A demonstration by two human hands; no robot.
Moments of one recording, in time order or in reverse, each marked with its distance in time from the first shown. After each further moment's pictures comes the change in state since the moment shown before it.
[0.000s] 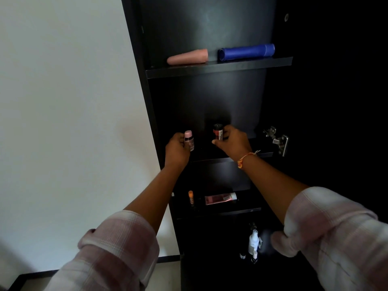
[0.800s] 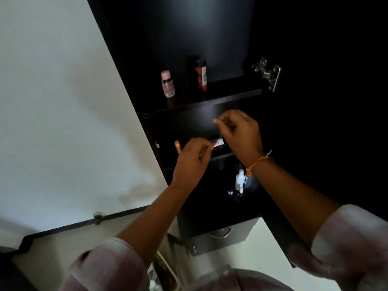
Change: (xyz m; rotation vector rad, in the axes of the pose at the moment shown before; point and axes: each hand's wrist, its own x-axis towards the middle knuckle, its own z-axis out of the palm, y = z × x) left_hand -0.159 -0.047 0.041 0.037 -0.245 0.363; right_hand -0.150 0.036 -0.016 0.001 0.238 -0.212
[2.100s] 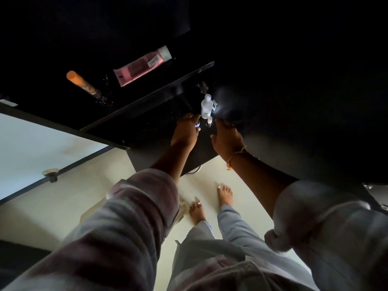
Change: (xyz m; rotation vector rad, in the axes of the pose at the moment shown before) left_hand -0.070 -0.166 0.259 0.218 -0.704 -0.283; right_hand -0.216 0.216 0.062 -0.503 -0.702 0.792
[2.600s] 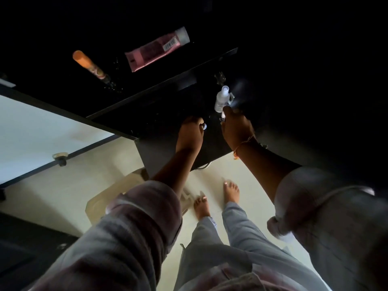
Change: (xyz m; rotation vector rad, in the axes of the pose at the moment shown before) left_hand -0.024 -0.023 0.010 -0.029 0.110 -0.108; right_hand 0.038 0.003 0.026 -0.061 0.054 -0.097
